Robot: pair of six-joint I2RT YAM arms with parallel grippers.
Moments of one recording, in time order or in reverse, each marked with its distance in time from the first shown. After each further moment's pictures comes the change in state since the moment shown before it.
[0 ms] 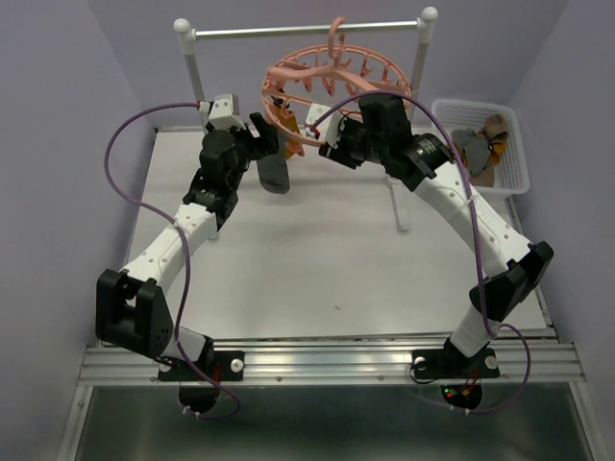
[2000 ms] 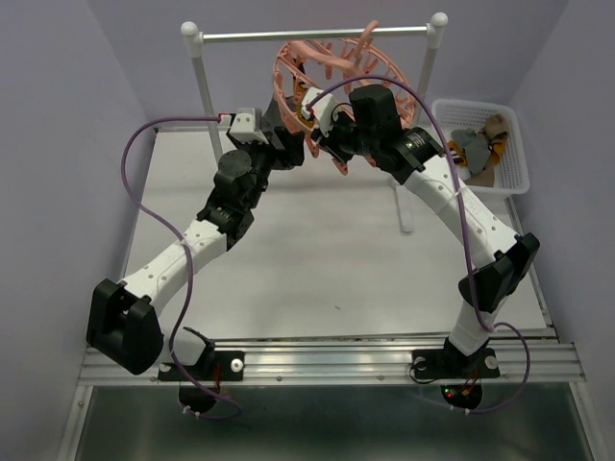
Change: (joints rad) left arm -0.185 -0.081 -0.090 0.156 -0.078 0.046; right arm 0.002 0.083 0.092 0.008 0.007 0.239
